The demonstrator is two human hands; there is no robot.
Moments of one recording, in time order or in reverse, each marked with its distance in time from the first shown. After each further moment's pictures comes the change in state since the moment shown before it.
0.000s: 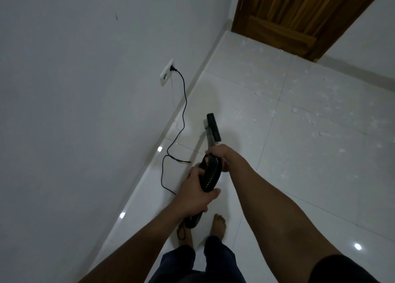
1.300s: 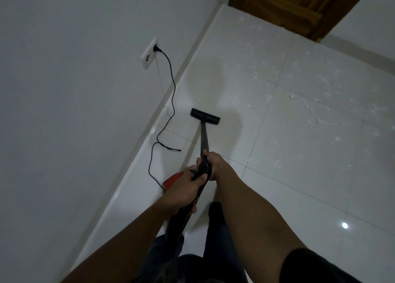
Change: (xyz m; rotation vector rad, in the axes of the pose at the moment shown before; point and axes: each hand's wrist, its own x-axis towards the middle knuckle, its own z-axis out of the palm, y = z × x) left_hand 0.051 -0.001 0.040 -0.156 -0.099 -0.283; right_hand 0.065 0.048 -0.038 0.507 -0.010 0.173
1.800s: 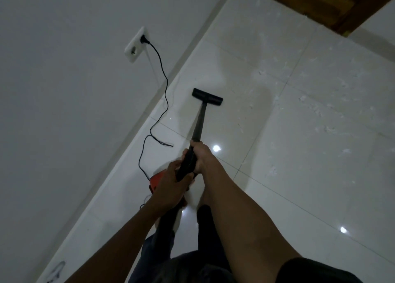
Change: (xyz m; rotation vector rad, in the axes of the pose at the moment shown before) left_hand 0.072 0.062 0.066 -0.005 0.319 0.125; right_hand 0.018 -0.104 -0.021 -0.097 -0.115 -0.011
